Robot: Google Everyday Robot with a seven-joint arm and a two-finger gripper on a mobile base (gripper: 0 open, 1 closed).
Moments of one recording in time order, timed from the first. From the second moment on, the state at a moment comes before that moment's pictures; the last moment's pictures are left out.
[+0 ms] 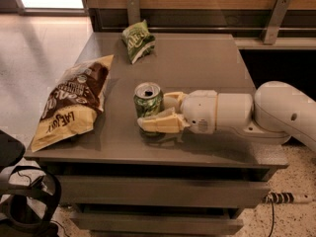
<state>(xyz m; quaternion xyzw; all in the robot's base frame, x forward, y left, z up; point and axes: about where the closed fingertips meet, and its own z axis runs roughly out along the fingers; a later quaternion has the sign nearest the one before) 0.495 0.004 0.869 -0.46 0.63 0.38 0.51</state>
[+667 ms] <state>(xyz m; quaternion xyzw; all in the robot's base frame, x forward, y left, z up) 0.494 0.025 0.856 -0.46 0.60 0.39 0.52</state>
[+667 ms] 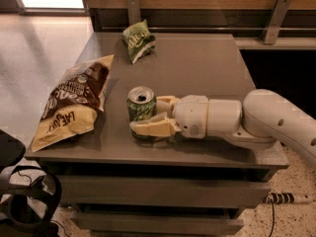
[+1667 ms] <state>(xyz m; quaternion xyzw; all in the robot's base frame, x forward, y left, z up) 0.492 0.033 0.858 -0.47 0.59 0.40 0.52</state>
